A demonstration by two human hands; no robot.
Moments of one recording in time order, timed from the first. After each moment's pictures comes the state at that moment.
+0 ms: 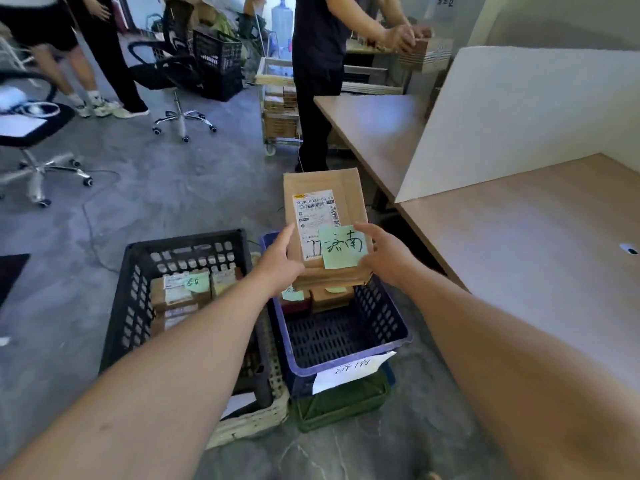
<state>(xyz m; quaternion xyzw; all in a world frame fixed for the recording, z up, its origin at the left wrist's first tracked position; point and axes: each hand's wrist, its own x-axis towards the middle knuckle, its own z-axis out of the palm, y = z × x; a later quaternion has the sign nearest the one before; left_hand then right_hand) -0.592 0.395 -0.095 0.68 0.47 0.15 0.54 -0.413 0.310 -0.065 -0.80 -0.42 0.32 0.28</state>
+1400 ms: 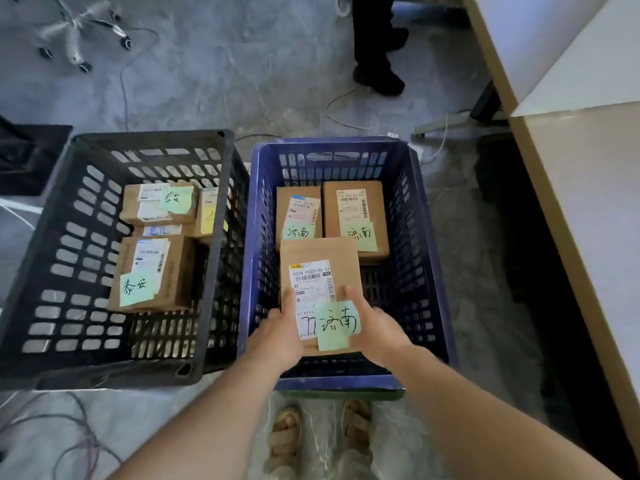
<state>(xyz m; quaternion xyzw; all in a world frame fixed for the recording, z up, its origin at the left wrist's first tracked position) -0.484 0.391 -0.371 0.65 0.64 -0.21 0.34 -0.306 0.362 -0.385 -0.71 -0.53 0.47 -0.06</state>
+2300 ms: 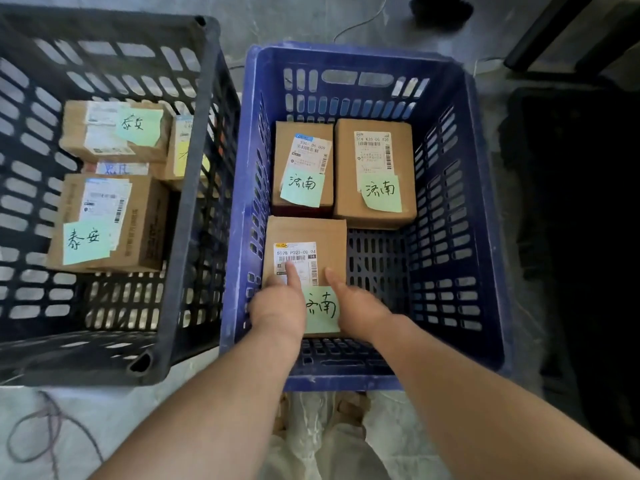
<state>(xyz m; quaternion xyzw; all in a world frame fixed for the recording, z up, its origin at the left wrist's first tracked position) -0.478 0.411 -0.464 0.69 0.59 -0.36 0.20 -0.351 0.393 -0.489 -0.65 -0.57 0.46 -0.19</state>
